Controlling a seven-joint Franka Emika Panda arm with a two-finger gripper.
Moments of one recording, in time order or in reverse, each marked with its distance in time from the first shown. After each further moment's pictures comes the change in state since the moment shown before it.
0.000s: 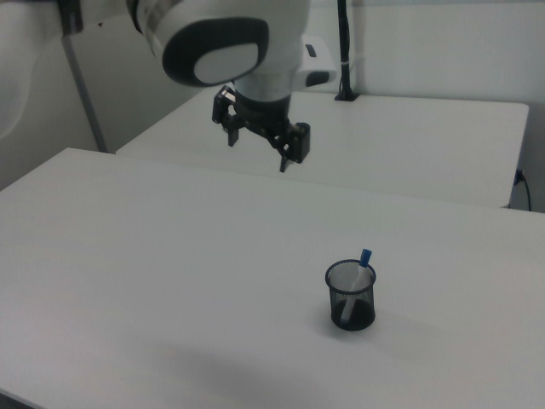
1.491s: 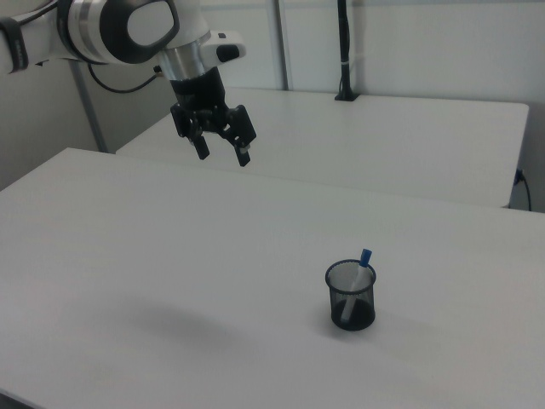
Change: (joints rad) arm 0.245 -0.024 0.142 -0.072 -0.548 0.122 0.480
